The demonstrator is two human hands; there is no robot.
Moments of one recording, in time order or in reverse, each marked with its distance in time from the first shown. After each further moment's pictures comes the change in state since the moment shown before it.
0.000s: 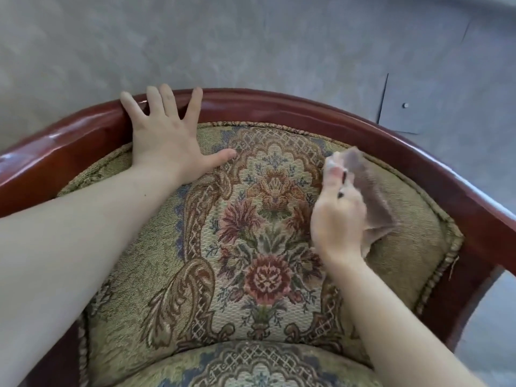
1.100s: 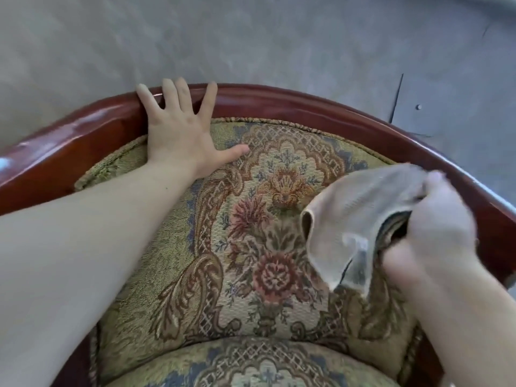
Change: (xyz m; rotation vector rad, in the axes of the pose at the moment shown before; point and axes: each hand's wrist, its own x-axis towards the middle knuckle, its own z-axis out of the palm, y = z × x) left_hand -0.001 -0.001 0.002 -0.002 0.035 -0.012; right_hand -0.011 -0.044 -0.064 0.763 -0.003 0.572
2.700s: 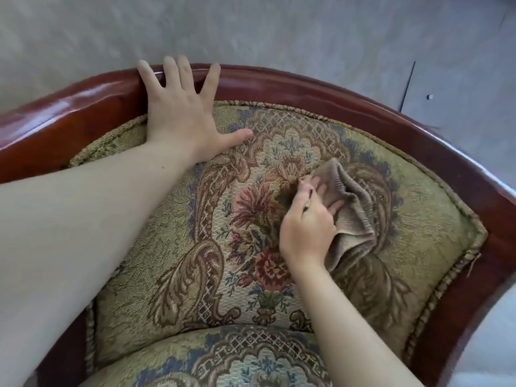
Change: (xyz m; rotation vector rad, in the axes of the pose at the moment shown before) left_hand 0.000 0.002 0.005 -0.007 0.035 0.007; right_hand 0.029 0.128 0.043 -0.881 0.024 -0.511
